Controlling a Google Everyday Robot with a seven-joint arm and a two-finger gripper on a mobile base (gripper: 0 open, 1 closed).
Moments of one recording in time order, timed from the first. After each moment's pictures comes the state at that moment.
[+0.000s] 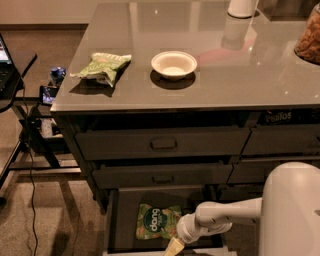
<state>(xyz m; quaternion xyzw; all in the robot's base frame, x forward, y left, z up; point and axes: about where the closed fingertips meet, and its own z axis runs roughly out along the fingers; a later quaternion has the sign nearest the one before) 0.427 -0.058 0.266 -0.52 0.80 0.24 0.17</state>
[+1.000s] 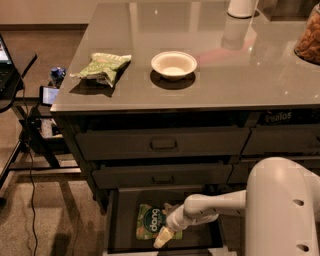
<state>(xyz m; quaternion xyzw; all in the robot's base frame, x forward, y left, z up) 0.480 -0.014 0.262 -0.56 0.77 0.22 0.22</state>
